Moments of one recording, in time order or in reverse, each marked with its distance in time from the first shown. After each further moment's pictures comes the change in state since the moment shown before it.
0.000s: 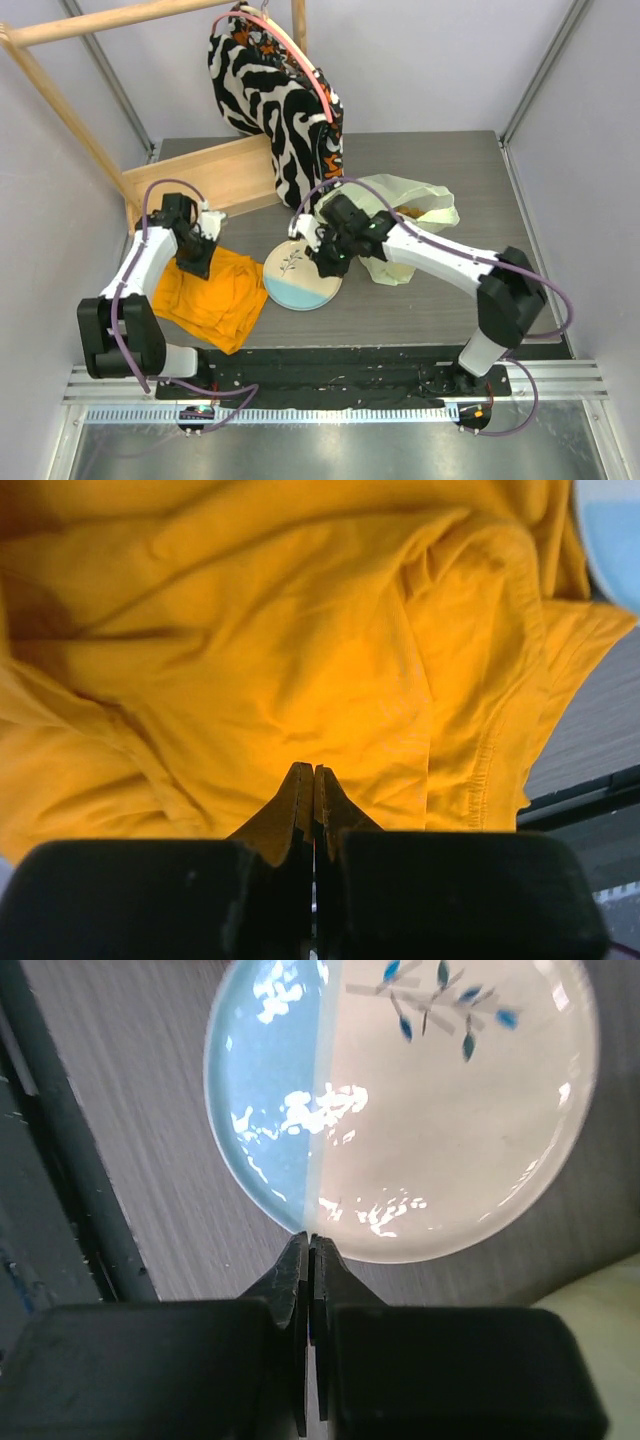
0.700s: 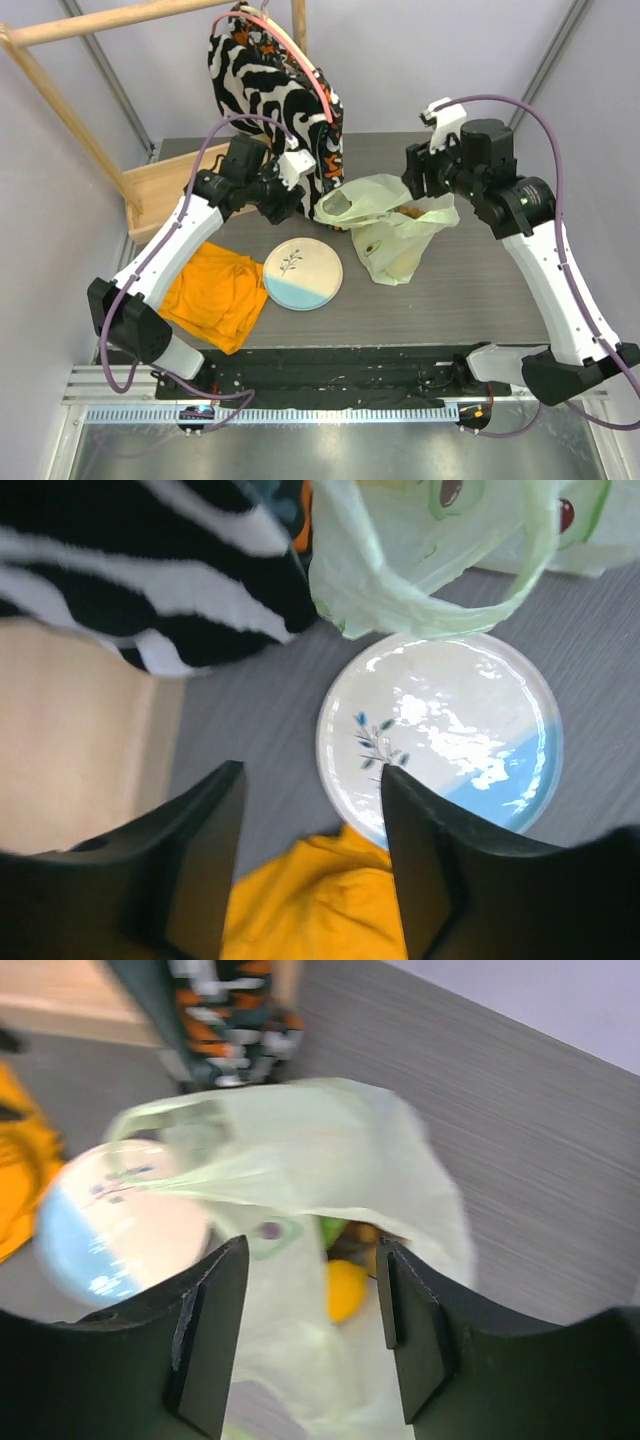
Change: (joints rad) left arm -0.530 0.138 0.530 0.158 0.109 0.097; right arm -0.447 -0.366 0.353 -0.249 0.384 0.261
